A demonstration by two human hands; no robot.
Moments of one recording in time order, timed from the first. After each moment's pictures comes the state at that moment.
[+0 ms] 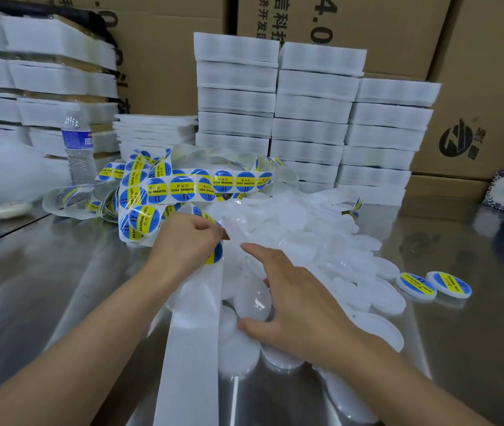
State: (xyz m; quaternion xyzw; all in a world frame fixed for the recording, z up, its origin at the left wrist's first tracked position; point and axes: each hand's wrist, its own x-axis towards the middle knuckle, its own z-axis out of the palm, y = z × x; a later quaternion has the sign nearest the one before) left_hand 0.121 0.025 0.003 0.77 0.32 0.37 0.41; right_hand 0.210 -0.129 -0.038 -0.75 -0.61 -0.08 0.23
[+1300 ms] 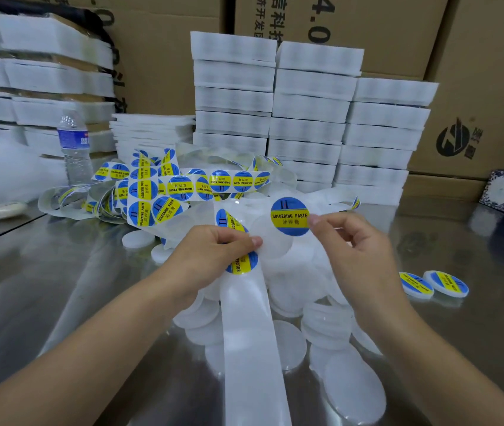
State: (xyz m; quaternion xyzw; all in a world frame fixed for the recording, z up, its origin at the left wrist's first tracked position) left_hand 0.124 0.000 -0.001 0.73 0.22 0.27 0.59; right_hand 0.227 -0.148 0.007 -0.66 -0.34 -0.04 0.67
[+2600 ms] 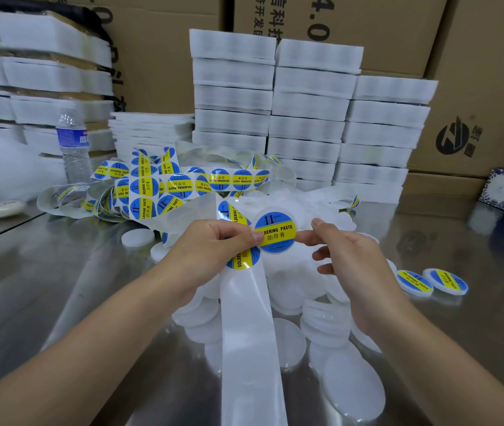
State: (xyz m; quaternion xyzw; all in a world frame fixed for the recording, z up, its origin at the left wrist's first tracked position) left_hand 0.123 -0.003 0.005 0.73 0.18 0.27 0.60; right_hand 0.229 -0.148 0.008 -0.69 -0.29 0.10 0.65
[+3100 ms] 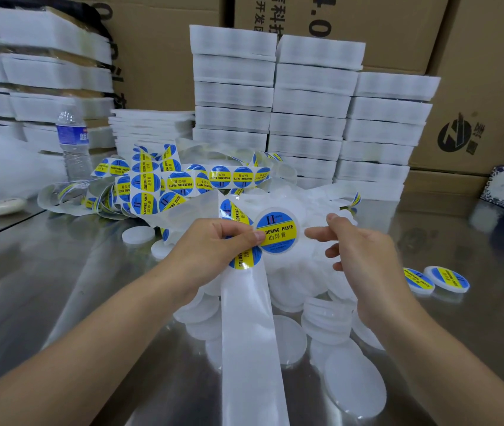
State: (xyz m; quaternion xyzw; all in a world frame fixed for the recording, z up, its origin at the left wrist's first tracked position) left_hand 0.123 -0.006 0.005 0.73 0.20 0.28 0.59; right_hand 0.232 -0.152 0.010 -0.72 -0.25 0.04 0.65
